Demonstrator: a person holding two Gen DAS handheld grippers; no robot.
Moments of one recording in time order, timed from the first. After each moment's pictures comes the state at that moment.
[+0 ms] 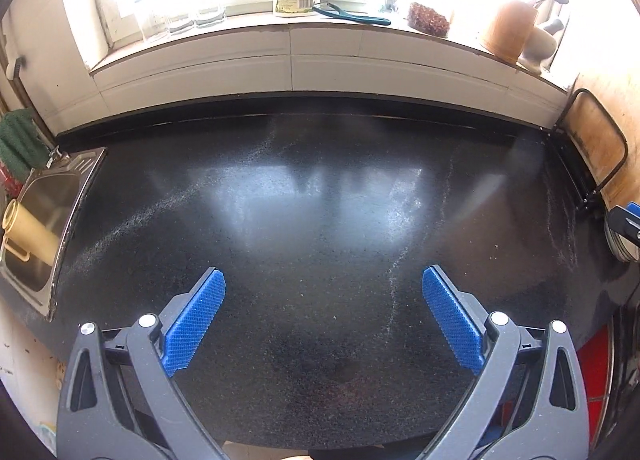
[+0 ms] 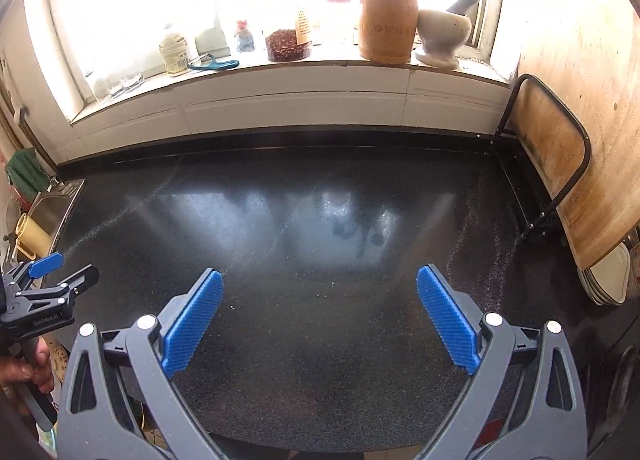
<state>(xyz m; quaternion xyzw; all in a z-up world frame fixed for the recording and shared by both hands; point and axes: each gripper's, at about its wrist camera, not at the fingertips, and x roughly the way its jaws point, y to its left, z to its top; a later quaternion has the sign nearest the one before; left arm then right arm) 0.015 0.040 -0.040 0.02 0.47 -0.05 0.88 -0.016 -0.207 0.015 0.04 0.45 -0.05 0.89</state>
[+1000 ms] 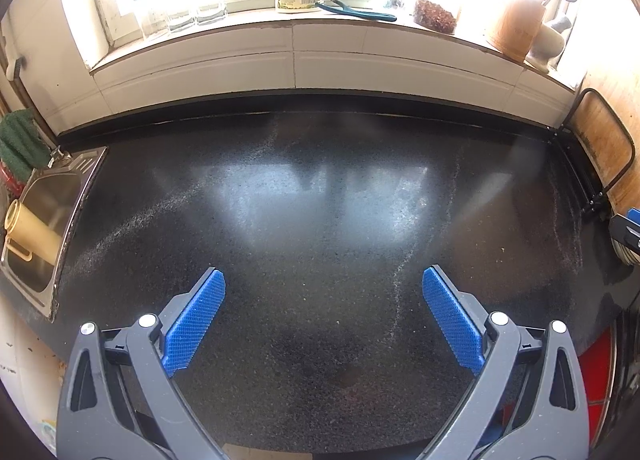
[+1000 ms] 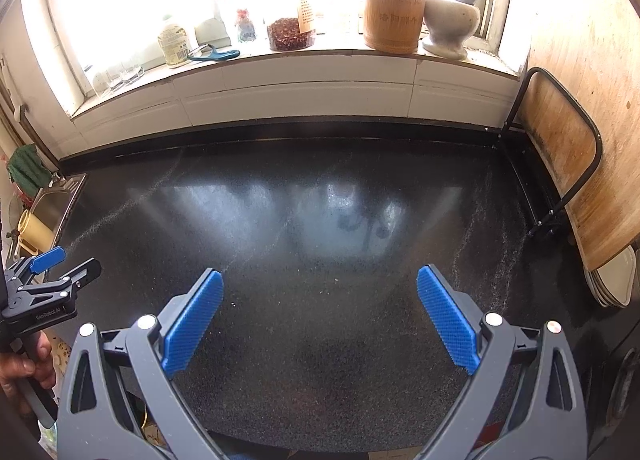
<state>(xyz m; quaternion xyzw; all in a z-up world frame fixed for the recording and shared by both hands) 0.026 0.040 -0.042 0.02 0.48 -0.04 0.88 0.000 -0.208 0.005 0.05 0.47 -0.04 0.88</state>
